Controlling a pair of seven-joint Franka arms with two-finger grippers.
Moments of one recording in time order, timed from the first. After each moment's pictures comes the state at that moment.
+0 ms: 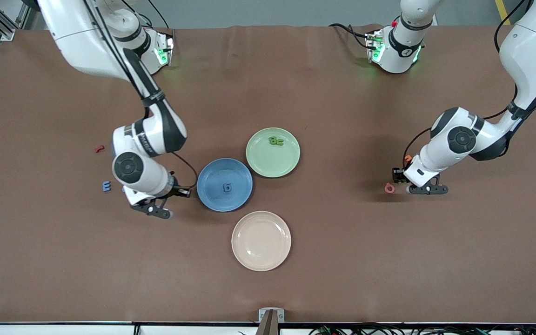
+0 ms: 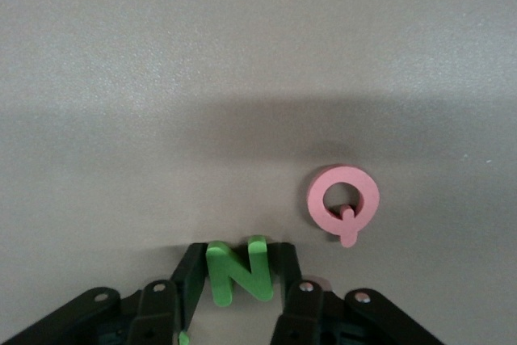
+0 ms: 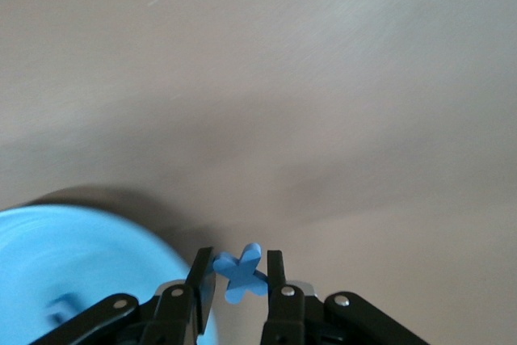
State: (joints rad) left arm 0.80 0.64 -0.84 -2.20 0.78 2.51 -0.60; right arm 0.36 0.56 0.01 -1.77 0.07 2.25 0.65
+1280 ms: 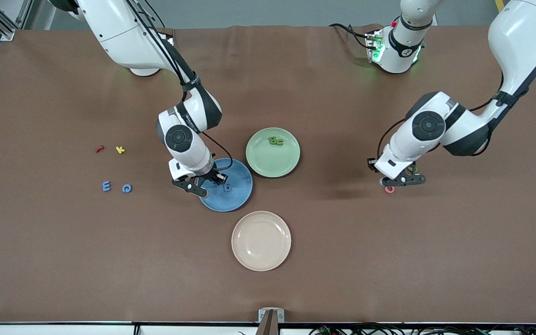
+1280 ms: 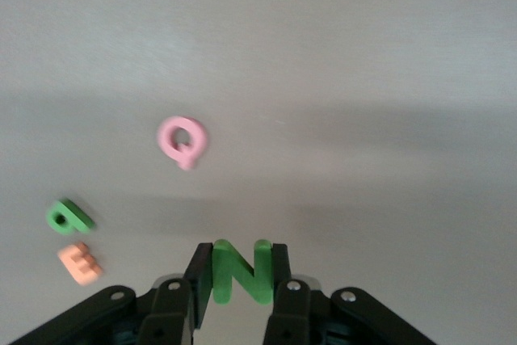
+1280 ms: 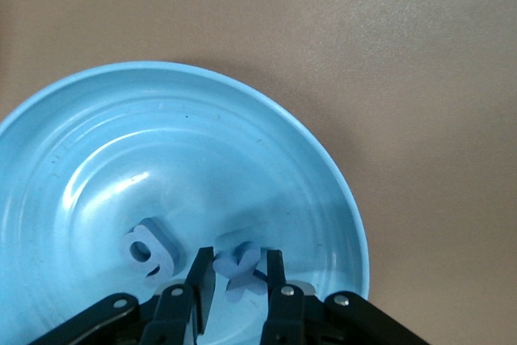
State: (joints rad) left arm 0.79 0.62 -1.19 -2.11 0.71 2.16 -0.89; right arm 0.52 0.57 0.01 -1.94 0.08 2.54 0.88
